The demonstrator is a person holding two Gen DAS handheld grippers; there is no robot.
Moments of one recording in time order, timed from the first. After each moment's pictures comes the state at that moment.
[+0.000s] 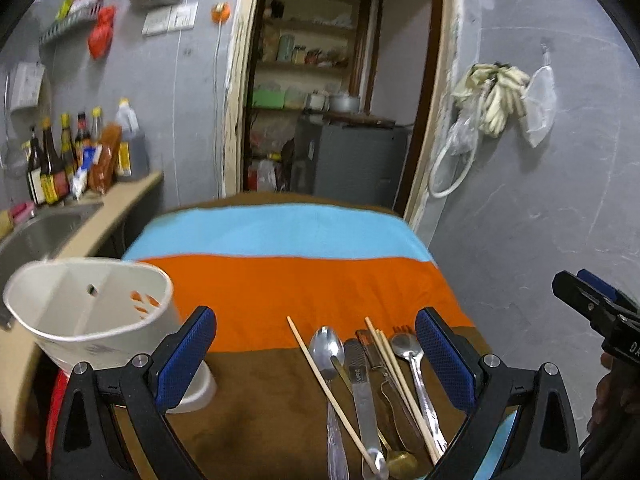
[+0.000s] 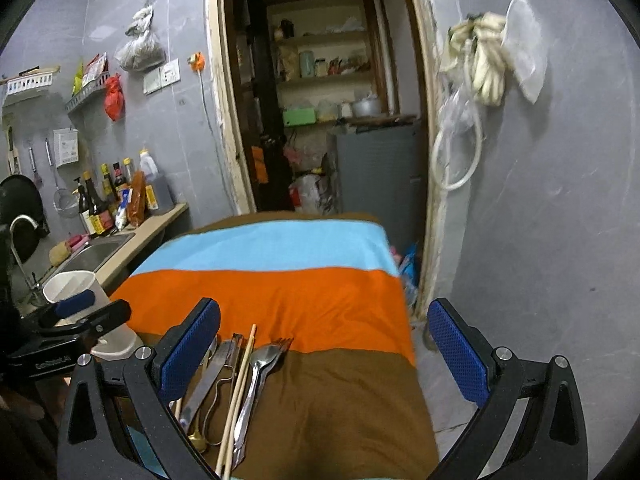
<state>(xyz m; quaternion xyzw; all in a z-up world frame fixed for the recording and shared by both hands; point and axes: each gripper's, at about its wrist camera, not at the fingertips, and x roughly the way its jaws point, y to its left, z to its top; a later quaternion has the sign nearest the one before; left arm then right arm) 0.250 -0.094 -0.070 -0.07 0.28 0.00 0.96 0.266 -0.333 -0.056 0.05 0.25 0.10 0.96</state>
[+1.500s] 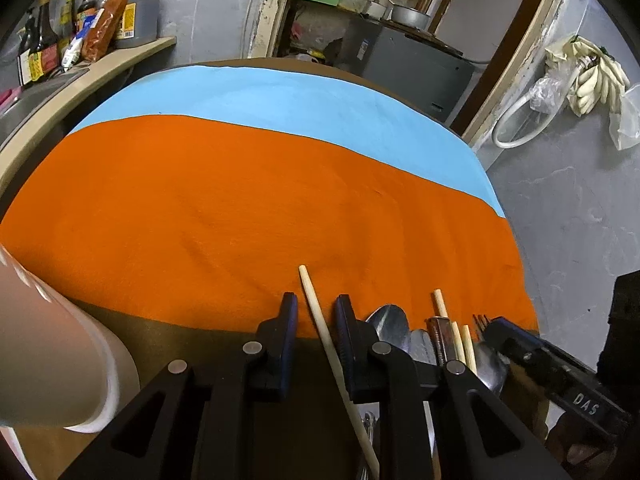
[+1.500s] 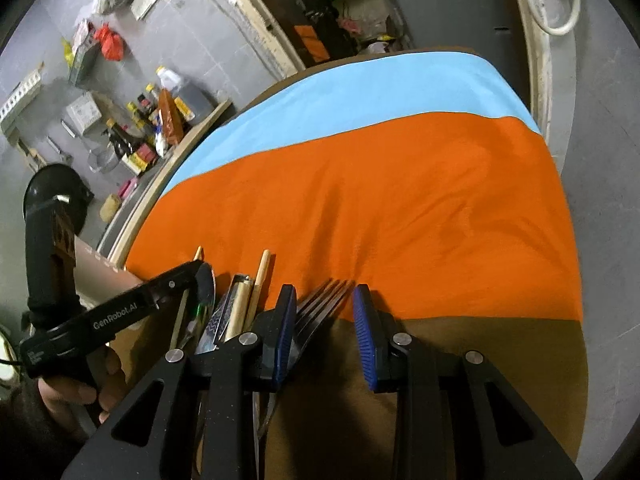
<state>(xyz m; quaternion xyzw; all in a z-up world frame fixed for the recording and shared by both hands) 0.361 -0.076 -0.171 -0.17 0.44 0.04 0.88 0.390 -0.270 -0.223 0.13 0.46 0.26 0.84</state>
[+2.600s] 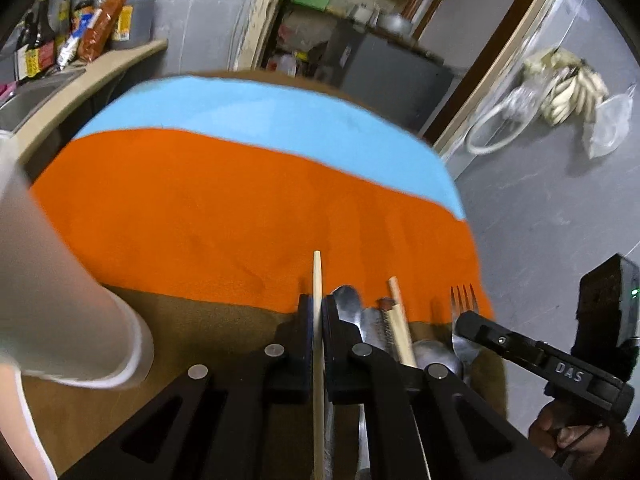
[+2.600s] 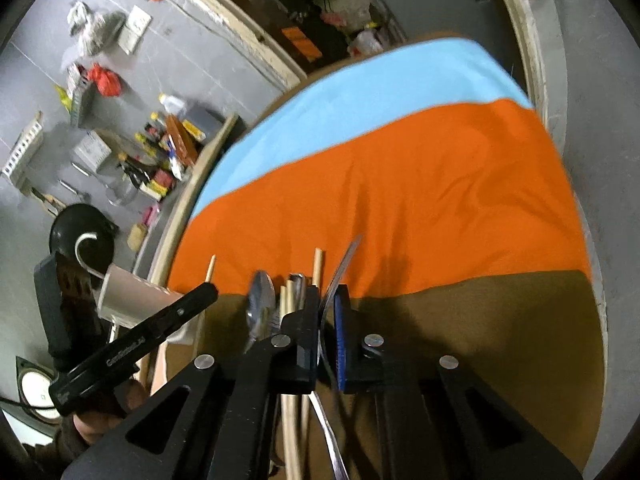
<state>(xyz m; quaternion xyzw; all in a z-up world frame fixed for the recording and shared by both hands) 0.327 -0.070 -0.131 -0.20 0.43 0.00 0.88 0.366 -0.281 -0.201 0.22 0.47 0.26 0.81</state>
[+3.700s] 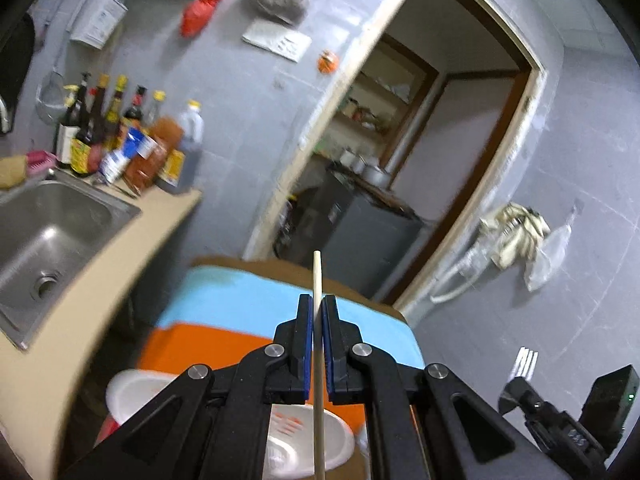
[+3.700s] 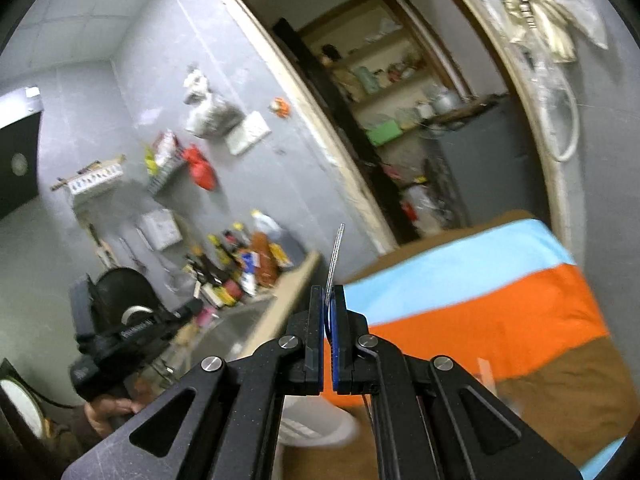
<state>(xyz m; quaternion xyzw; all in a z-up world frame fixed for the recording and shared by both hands) 0.246 0.111 0.015 -0.25 0.19 0.00 0.95 0.272 -0.195 -0.011 0.24 0.20 0.26 0.91</state>
